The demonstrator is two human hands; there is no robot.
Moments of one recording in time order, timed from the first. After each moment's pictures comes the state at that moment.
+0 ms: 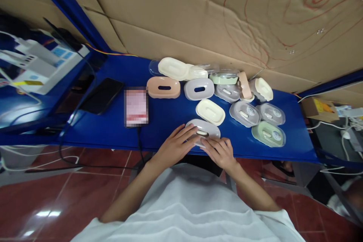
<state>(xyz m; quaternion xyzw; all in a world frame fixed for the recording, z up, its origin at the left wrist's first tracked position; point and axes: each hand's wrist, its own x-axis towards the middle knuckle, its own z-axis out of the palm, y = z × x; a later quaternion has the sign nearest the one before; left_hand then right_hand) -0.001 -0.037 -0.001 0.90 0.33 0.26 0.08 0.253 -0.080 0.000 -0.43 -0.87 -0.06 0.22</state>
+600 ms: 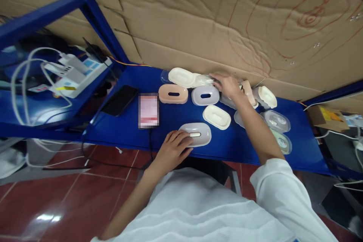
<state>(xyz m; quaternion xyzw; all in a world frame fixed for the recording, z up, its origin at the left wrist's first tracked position) -0.029 -0.055 0.001 0.85 0.42 0.30 0.11 0.256 0.205 0.094 -0.47 -0.87 -0.05 0.14</state>
